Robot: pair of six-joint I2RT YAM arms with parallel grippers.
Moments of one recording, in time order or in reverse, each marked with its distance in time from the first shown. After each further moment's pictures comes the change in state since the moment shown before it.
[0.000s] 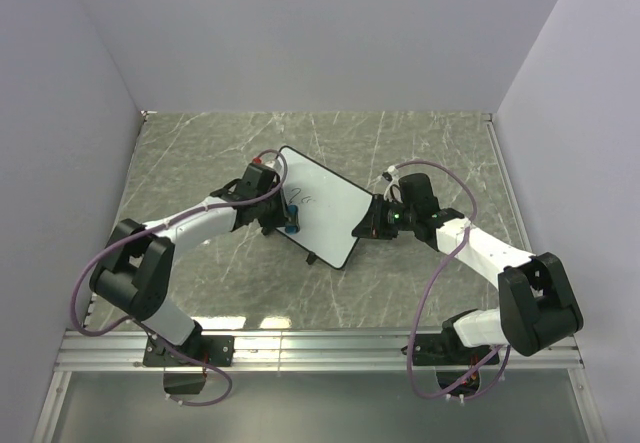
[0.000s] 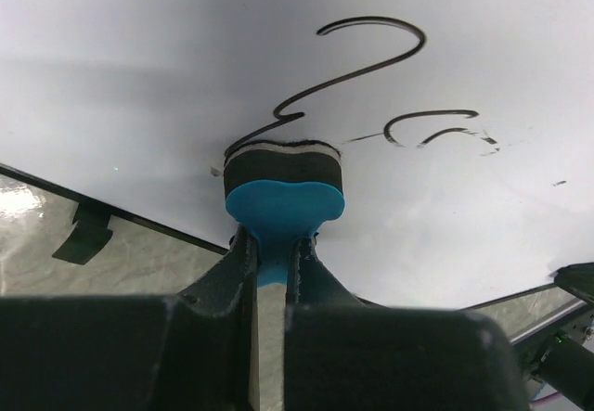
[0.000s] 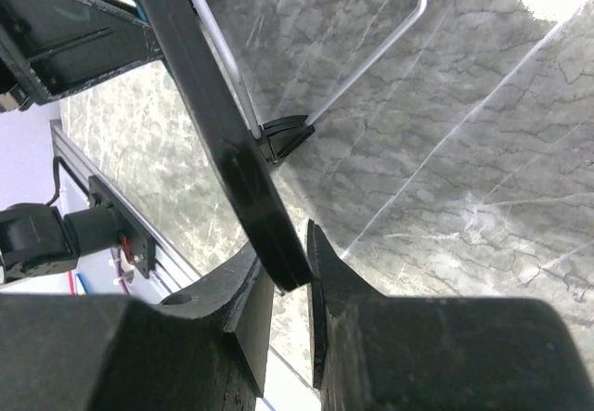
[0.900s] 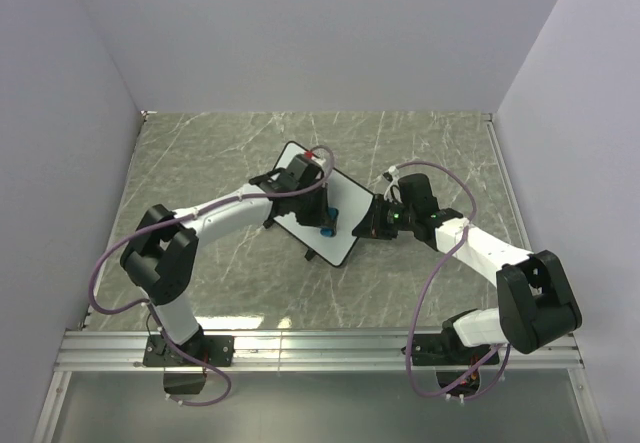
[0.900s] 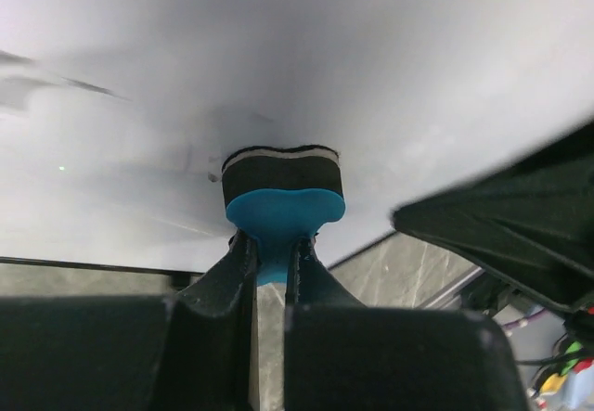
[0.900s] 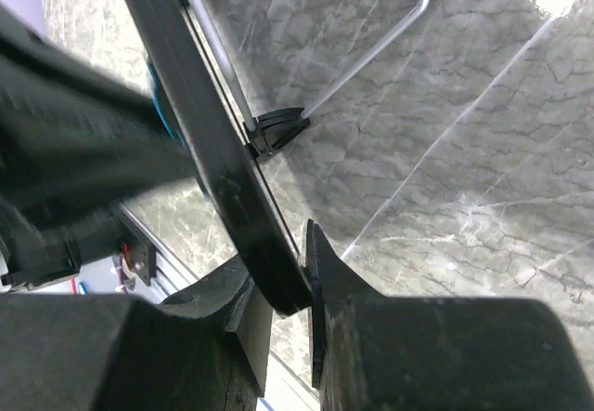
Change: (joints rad) left arm -0.231 0.159 0.301 -0.162 0.039 0.048; right arm 0.001 0.013 -0.001 0.009 0.014 0.019
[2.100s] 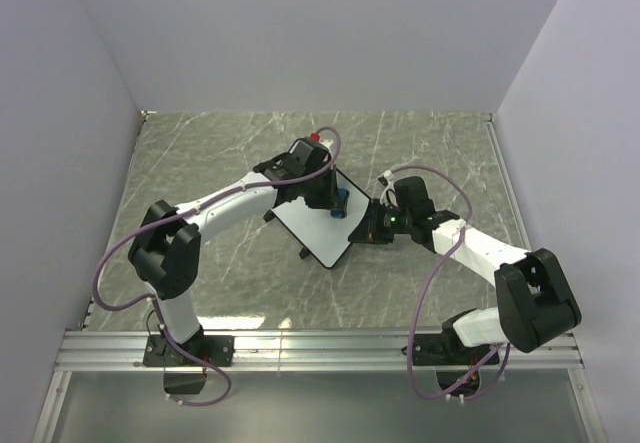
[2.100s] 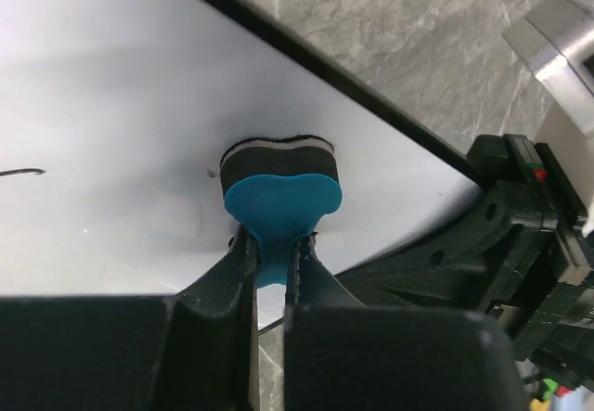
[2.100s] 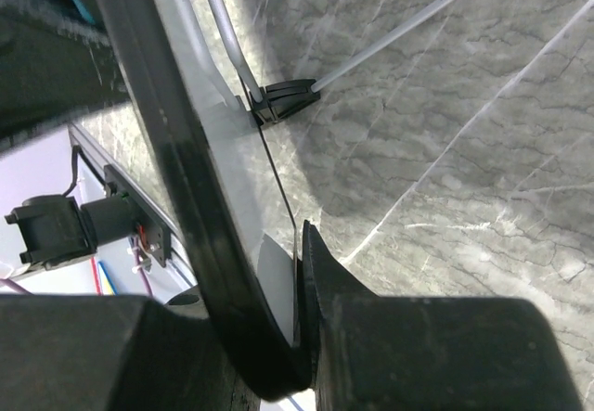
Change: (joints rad) left arm 0.019 0.050 0.168 -0.019 -0.007 0.007; right arm 0.029 0.010 -0.016 0.009 -0.035 0.036
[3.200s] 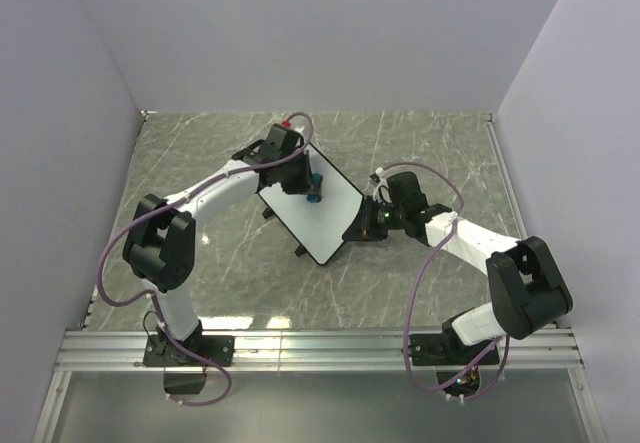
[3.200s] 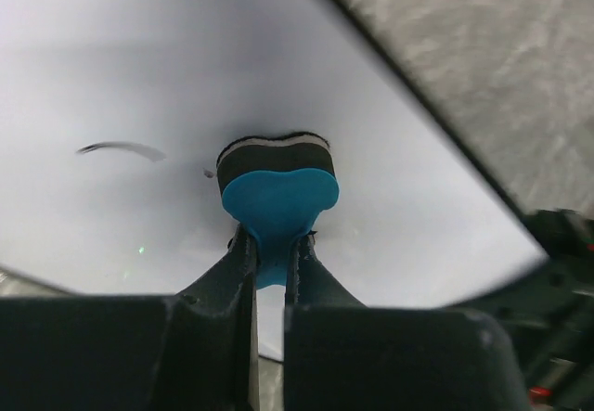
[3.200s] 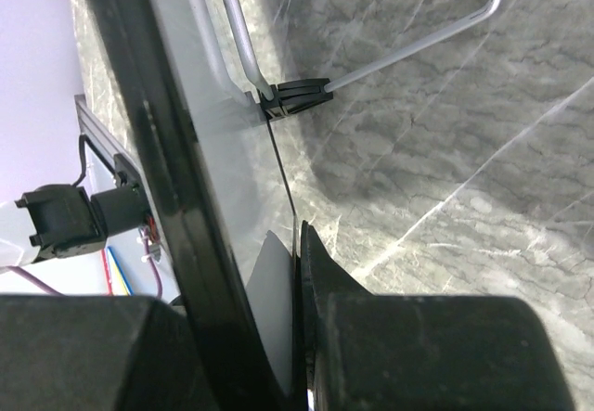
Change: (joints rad) left arm 0.188 0.006 -0.029 -0.009 0.026 0.045; right arm 0.021 0.075 0.058 0.002 -0.035 0.000
